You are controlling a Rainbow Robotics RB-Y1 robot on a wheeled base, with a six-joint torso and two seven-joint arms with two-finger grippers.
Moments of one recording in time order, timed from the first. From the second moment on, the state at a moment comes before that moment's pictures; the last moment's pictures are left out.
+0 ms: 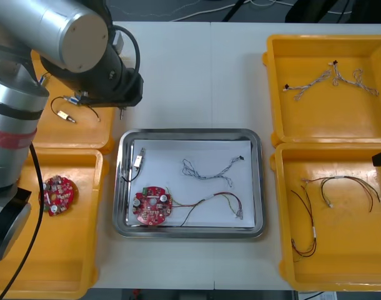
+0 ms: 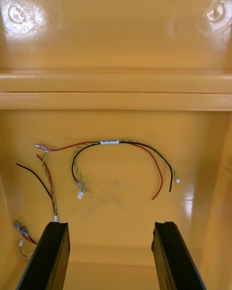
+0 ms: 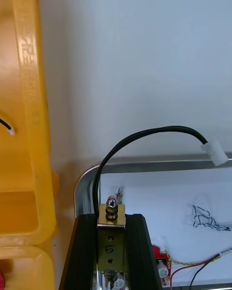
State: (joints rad) right arm -0.22 -0.78 -0.33 -2.11 -0.90 1.92 1.32; left arm -0.81 0.44 -0.21 -1.84 0.51 1.91 -0.96
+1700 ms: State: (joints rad) right arm -0.22 -0.78 -0.33 -2.11 -0.90 1.92 1.32; left arm -0.64 0.39 -0.52 -1.80 0.39 1.71 -0.96
